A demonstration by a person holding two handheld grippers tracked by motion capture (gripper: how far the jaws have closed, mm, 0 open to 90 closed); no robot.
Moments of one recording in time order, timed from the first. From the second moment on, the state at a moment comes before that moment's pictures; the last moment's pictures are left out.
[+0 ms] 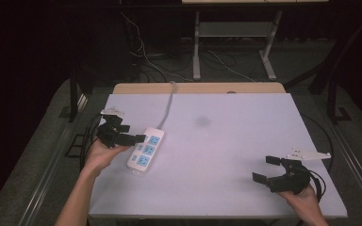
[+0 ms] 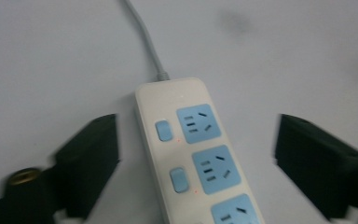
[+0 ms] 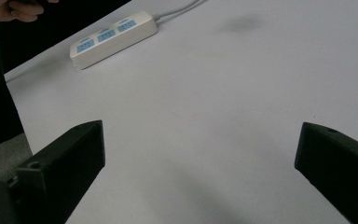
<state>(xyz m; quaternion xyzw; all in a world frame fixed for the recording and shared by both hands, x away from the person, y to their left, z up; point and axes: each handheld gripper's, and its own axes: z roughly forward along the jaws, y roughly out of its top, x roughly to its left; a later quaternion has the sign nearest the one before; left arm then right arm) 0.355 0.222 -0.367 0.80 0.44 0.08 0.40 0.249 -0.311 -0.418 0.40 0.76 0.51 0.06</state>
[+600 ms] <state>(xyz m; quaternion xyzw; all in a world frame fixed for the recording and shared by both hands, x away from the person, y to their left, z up) 0.292 0.225 -0.388 0.76 0.44 0.11 0.47 0.248 -0.312 -0.417 0.40 0.76 0.51 0.06</state>
